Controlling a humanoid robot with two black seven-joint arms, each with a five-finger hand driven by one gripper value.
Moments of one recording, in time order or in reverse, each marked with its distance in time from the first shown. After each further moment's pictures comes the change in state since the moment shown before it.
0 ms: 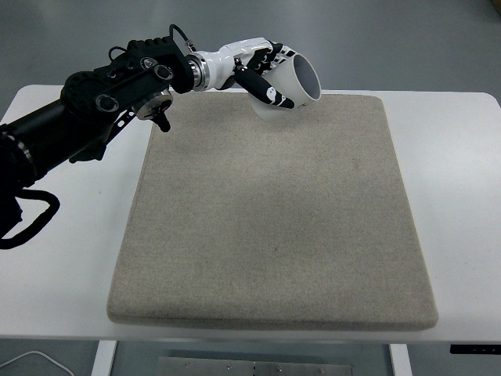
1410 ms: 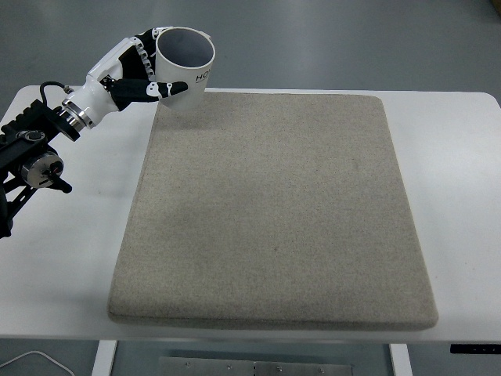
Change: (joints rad) left arm 0.478 0.332 -0.358 -0.284 -0.043 -0.027 -0.473; right arm 0.000 0.000 0.000 0.000 0.000 0.000 0.000
